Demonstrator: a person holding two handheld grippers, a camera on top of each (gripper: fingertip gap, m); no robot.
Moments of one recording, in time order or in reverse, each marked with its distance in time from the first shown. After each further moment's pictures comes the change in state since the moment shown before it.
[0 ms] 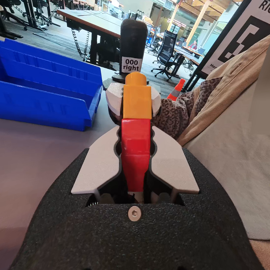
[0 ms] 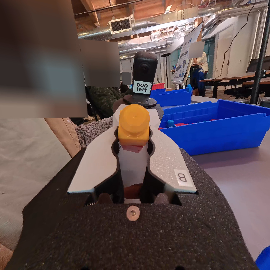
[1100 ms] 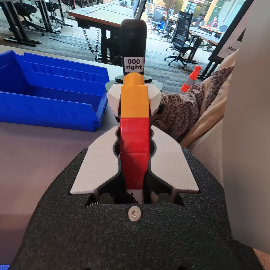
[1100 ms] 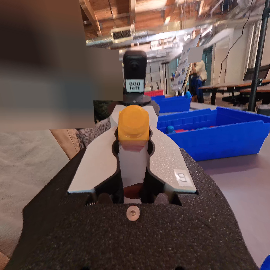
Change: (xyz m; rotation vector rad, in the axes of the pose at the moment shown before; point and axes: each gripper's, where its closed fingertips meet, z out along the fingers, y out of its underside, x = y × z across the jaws) left arm 0.004 -0.008 -0.004 -0.057 -0.093 0.111; right arm -0.003 -0.010 0.001 0.051 -0.002 -0.012
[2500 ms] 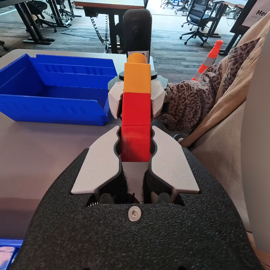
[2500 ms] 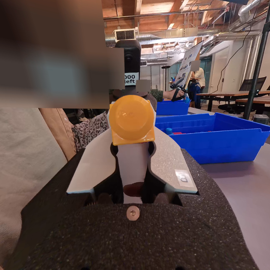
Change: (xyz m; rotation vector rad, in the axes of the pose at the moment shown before) left arm 0.001 0.005 -0.002 -0.092 -0.089 0.113; right arm -0.003 0.008 0.003 0.003 -0.009 -0.081
